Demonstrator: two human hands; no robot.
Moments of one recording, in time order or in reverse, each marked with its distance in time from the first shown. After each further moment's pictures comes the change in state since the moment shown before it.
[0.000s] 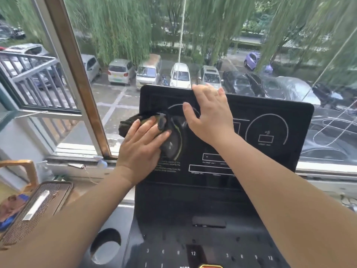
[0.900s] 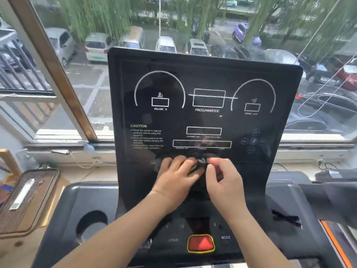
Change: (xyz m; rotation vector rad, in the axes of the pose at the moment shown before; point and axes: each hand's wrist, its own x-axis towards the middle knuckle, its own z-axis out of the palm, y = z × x) left_hand -0.080 0.155 0.046 -0.217 -0.285 0.156; right_hand -0.233 0.035 0.027 0.510 0.013 0.561
